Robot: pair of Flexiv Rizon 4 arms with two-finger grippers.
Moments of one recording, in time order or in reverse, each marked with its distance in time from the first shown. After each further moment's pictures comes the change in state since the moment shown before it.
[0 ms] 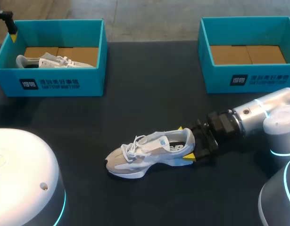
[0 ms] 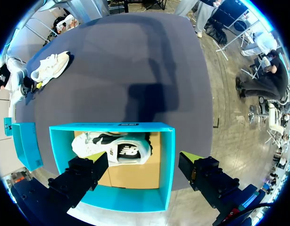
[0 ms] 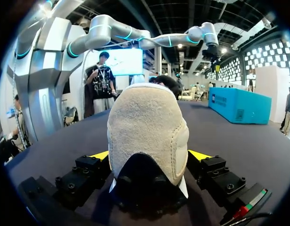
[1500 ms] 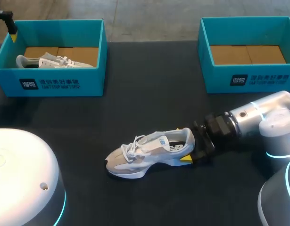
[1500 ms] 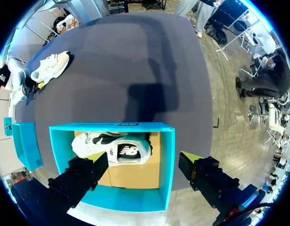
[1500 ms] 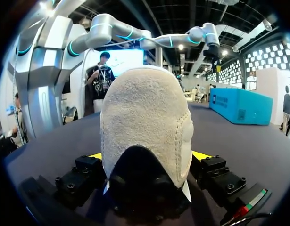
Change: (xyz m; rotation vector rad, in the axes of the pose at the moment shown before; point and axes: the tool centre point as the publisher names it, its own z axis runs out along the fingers) left arm 0.000 0.000 0.000 0.000 0.000 0.000; right arm -0.003 -0.005 0.011 -0.018 0.000 -0.018
